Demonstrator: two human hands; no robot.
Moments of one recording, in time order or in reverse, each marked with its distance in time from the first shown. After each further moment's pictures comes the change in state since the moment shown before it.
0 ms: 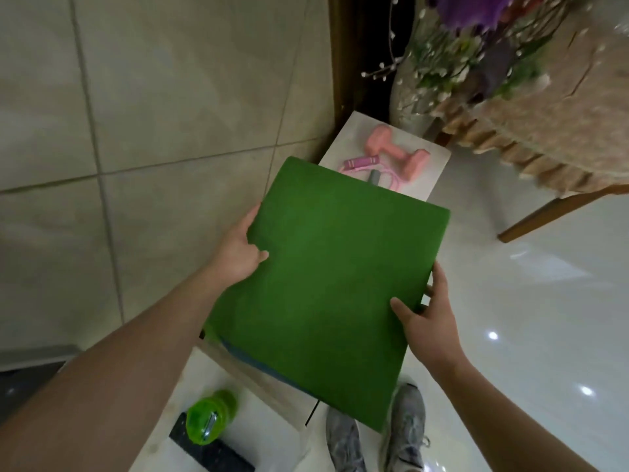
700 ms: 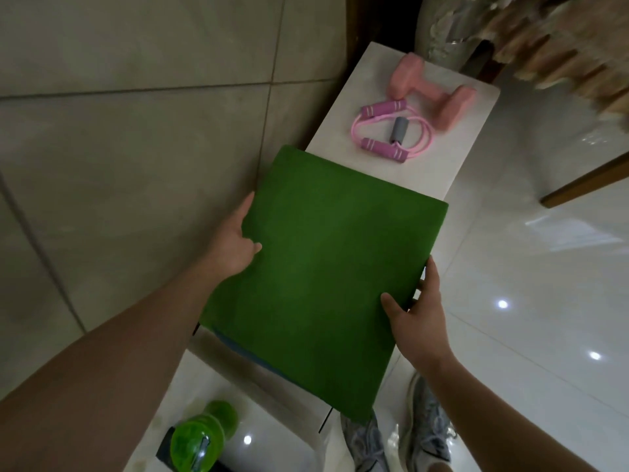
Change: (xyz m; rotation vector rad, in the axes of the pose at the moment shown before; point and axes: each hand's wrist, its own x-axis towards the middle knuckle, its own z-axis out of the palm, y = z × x) left_hand 0.078 -0.108 0.024 0.097 -0.025 -0.040; right_hand 0.046 0.108 0.073 -0.061 0.017 0.040
